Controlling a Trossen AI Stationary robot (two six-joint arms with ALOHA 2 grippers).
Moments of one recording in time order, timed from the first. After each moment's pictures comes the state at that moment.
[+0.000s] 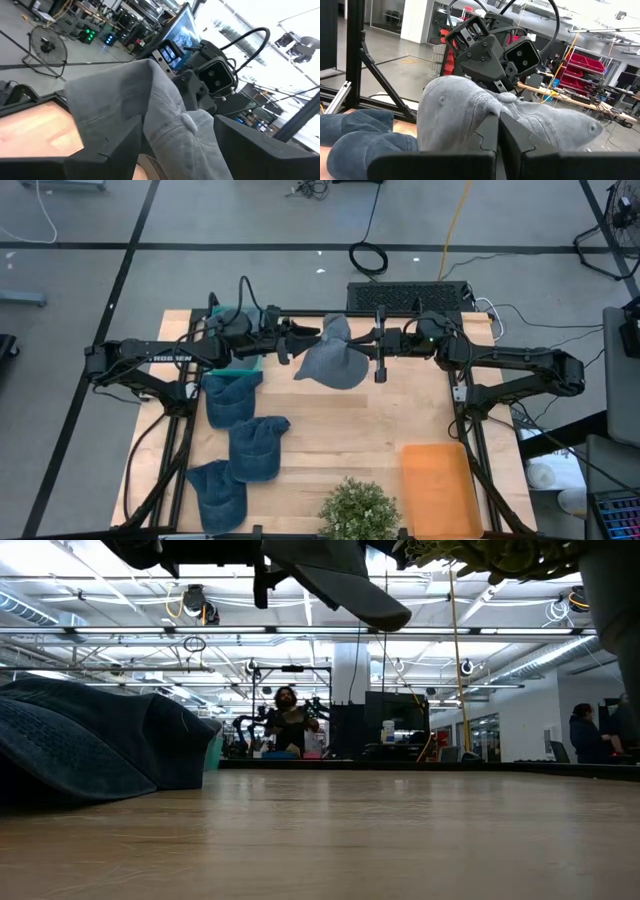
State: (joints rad) left arm 0.26 1.32 0.87 0.59 0.17 -0.69; right arm -0.27 1.18 0.86 0.41 -0.29 -0.26
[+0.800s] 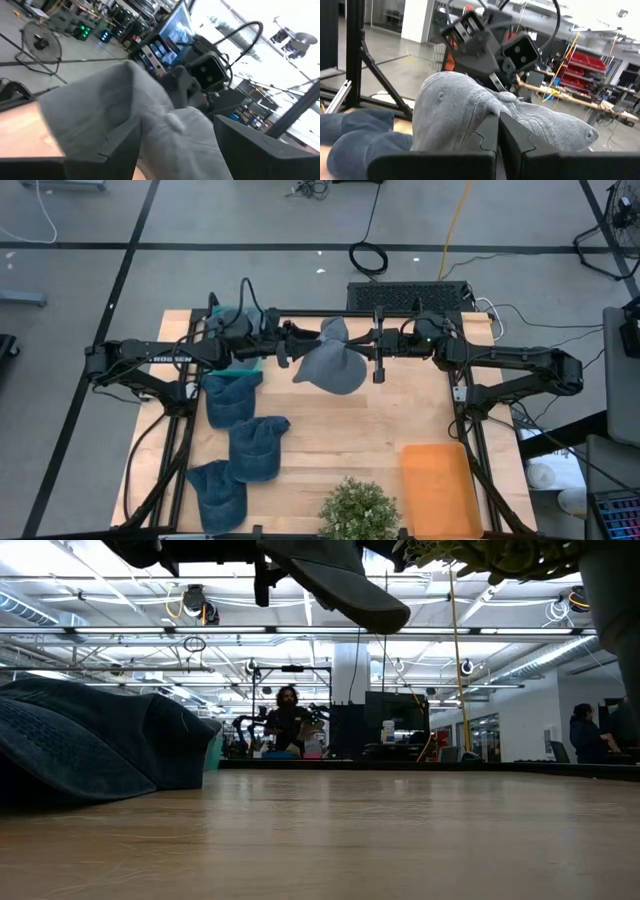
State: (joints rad) left arm 0.26 1.32 0.87 0.59 0.17 -0.68; right arm -0.27 1.20 0.86 0.42 -0.29 -0.25
